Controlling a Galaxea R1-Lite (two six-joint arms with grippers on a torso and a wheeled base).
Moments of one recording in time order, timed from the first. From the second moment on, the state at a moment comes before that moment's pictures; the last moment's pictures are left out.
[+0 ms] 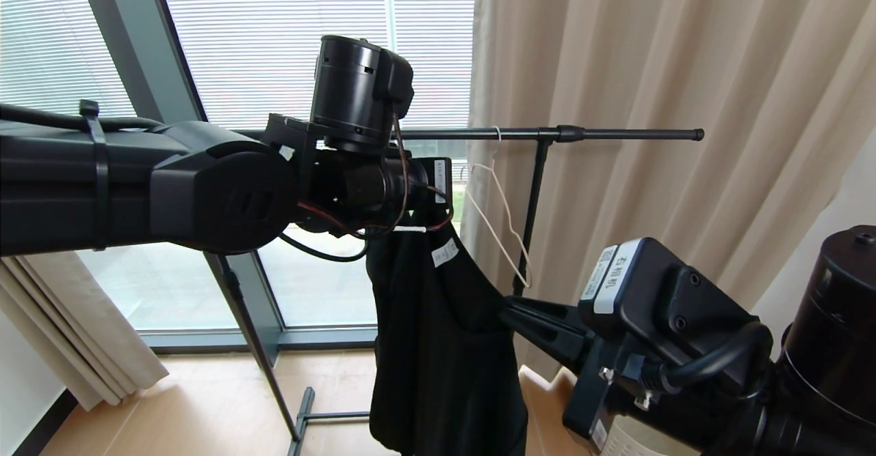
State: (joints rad) left arm -0.69 1.90 -1.53 0.01 0.26 -0.26; right arm 1.00 1.49 -0.67 -0.61 -0.21 -0.33
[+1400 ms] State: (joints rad) left arm -0.69 1.83 -1.53 0.30 0.20 -0.25; right arm 0.77 1.54 -0.63 -0.69 -0.24 -0.51
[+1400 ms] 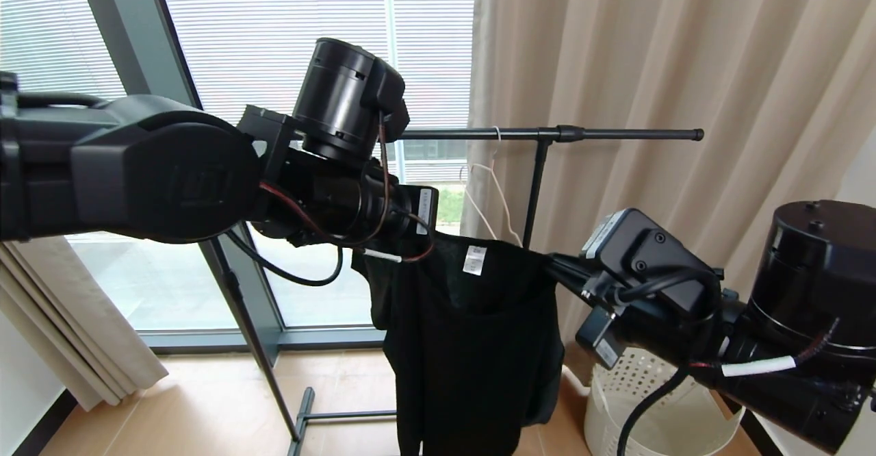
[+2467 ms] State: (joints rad) left arm -0.97 1.80 -1.24 0.31 0.19 -0.52; right arm 0.76 1.83 -0.97 -0.70 -0.38 -0.11
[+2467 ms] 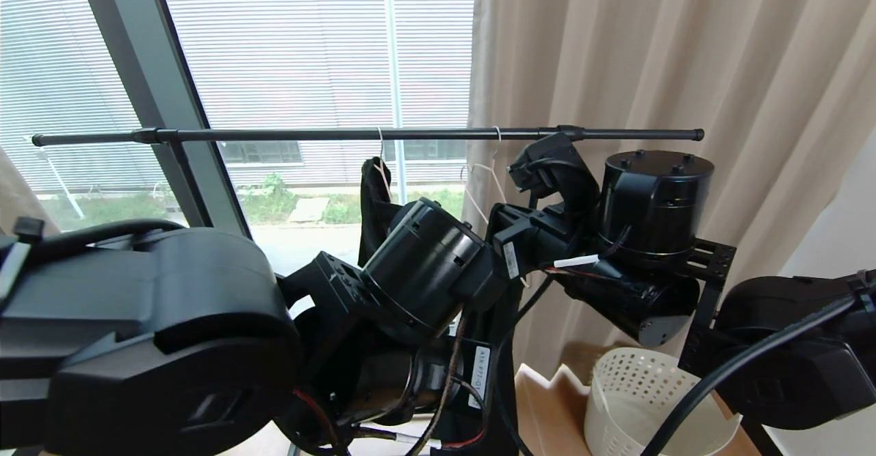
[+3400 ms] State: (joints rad) left arm -0.81 1.85 -1.26 0.24 0.22 -0.54; right arm 0.70 1.77 -0.90 -0.68 -0.47 -0.30
